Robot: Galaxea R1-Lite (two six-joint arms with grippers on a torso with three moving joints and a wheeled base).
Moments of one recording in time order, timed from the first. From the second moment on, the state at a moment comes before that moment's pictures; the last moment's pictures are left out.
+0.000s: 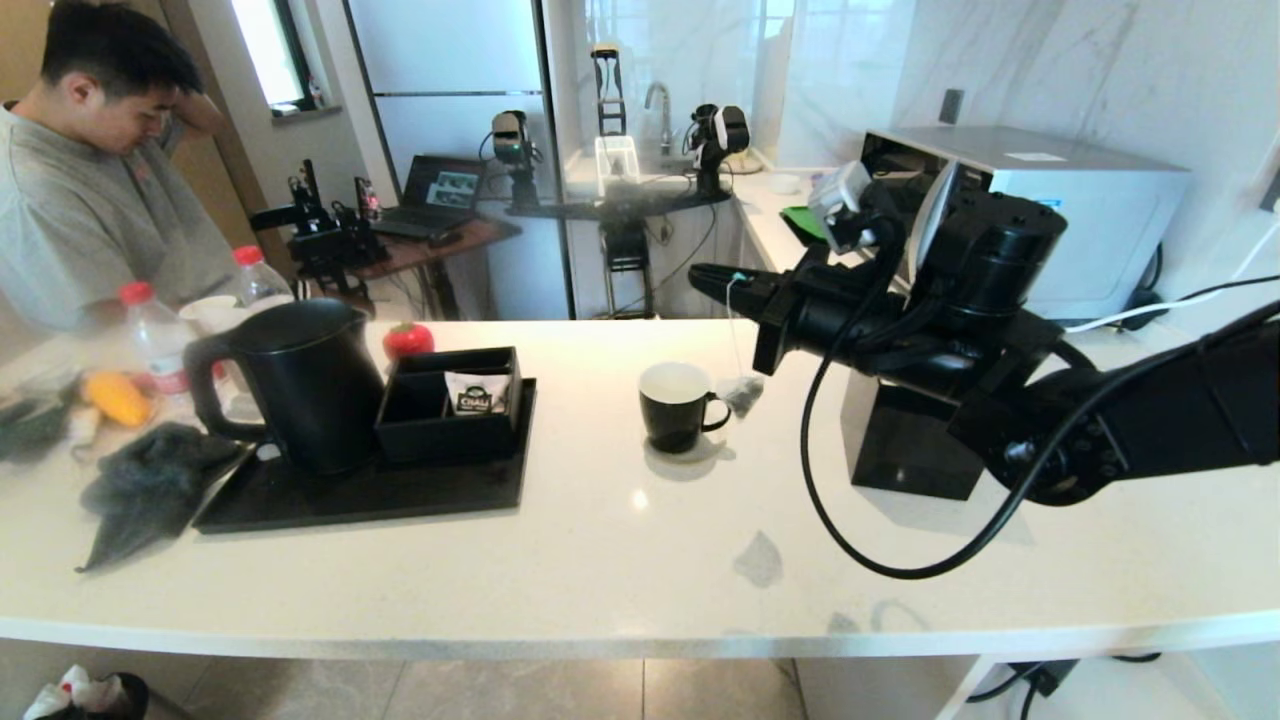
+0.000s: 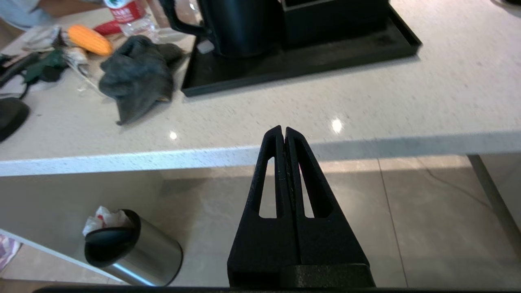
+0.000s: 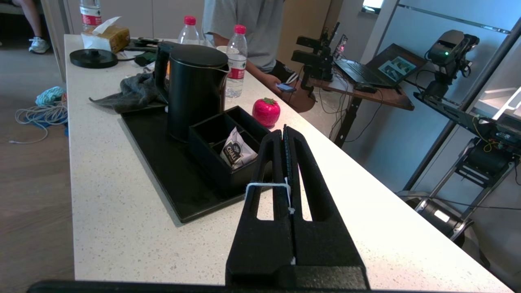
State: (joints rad) left arm 0.08 0.31 0.00 -0.18 0.03 0.18; right arm 0.51 1.95 -1.16 -0.98 0.52 -0.14
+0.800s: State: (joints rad) left arm 0.01 0.22 0.00 0.02 -0.04 0.11; right arm 0.47 1.98 -1.17 -1.01 0.52 -0.14
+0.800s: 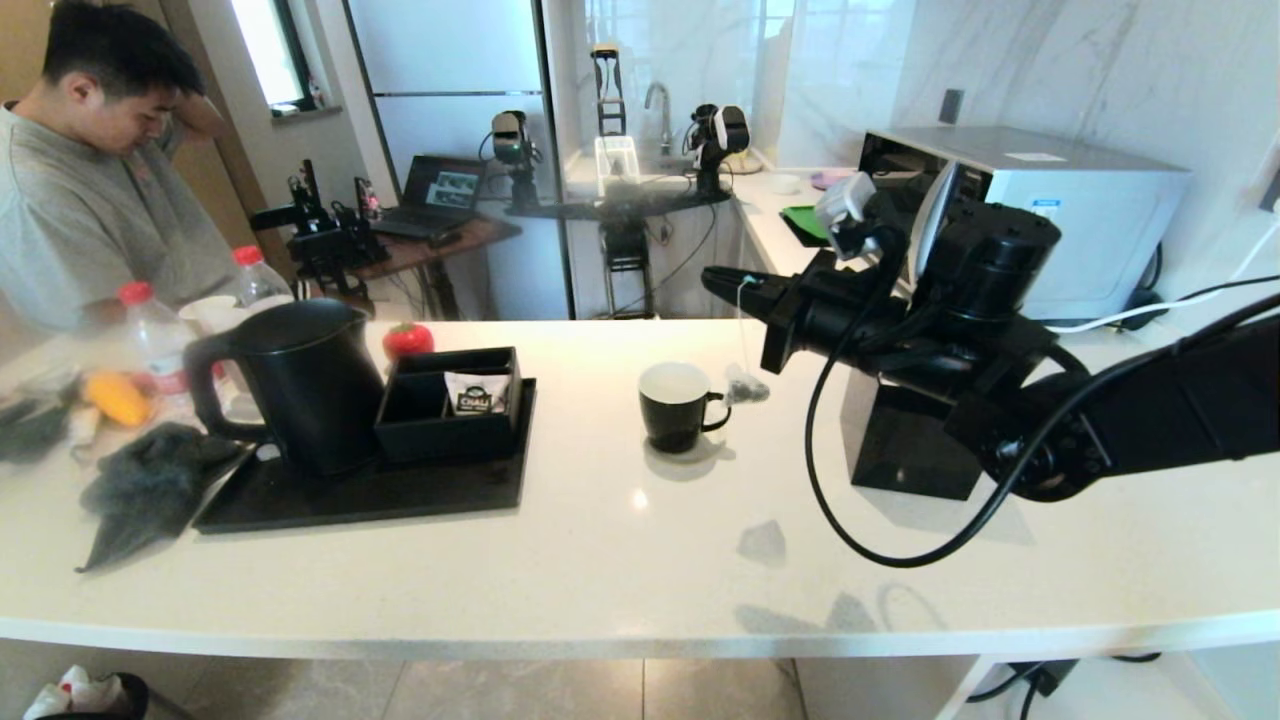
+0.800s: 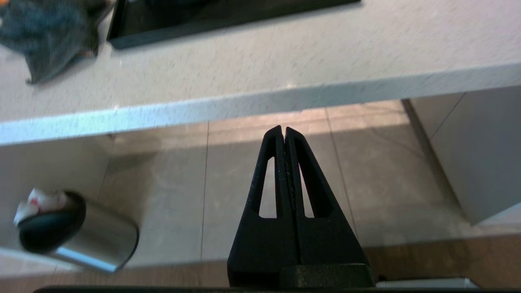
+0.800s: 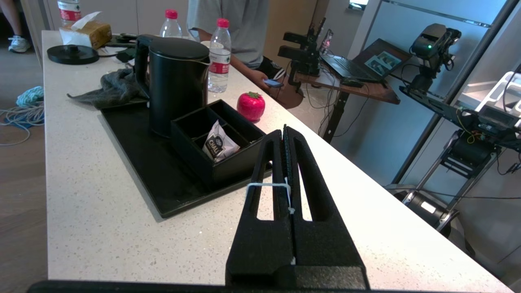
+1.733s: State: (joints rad) left arm 0.00 0.00 0.00 0.01 -0.02 0.07; right arm 0.44 2.01 -1.28 -0.99 0.52 -0.13
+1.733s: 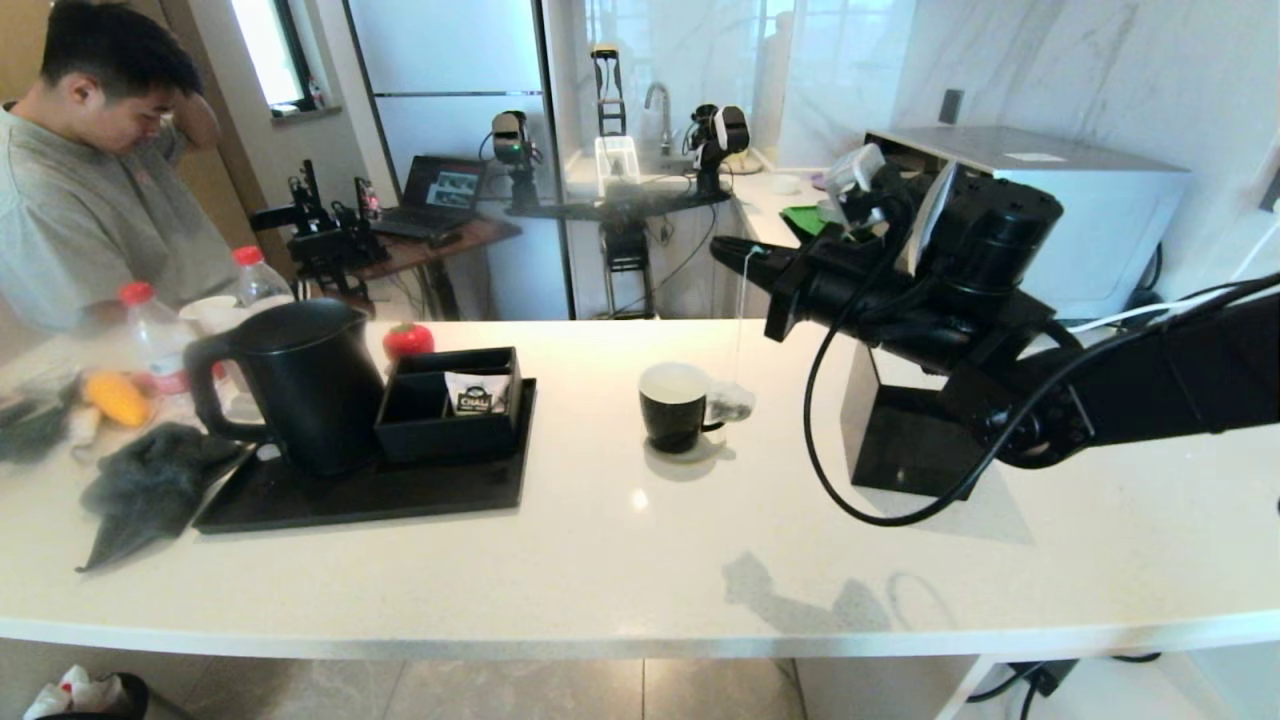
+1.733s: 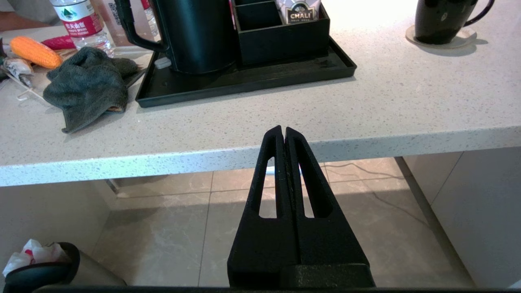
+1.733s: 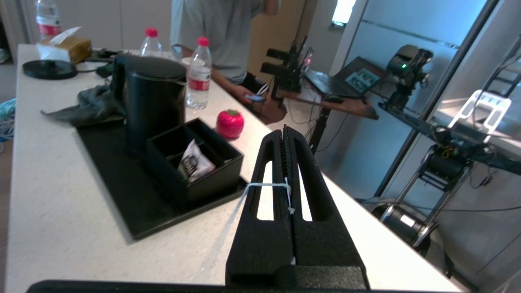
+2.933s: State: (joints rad) left arm 0.00 0.00 0.00 0.01 -0.02 0.07; right arm 0.39 2.46 -1.87 -0.81 0.52 -0.12
